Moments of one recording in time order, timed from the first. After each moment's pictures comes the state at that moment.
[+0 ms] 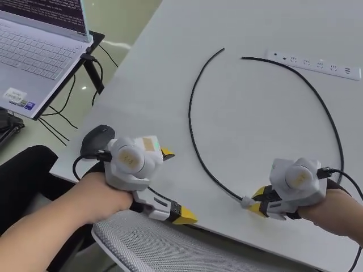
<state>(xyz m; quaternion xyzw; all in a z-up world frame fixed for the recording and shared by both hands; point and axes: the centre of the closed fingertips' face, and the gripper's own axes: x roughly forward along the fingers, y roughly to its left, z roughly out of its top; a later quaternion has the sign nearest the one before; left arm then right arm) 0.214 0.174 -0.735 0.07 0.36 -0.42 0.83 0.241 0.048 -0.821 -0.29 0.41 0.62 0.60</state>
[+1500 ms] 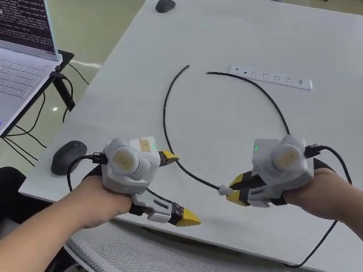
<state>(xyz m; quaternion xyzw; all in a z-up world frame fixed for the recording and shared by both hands) 0.228 0.107 -0.692 0.06 0.29 -0.47 0.83 0.240 0.049 -0.718 -0.29 0.36 0.64 0.62</state>
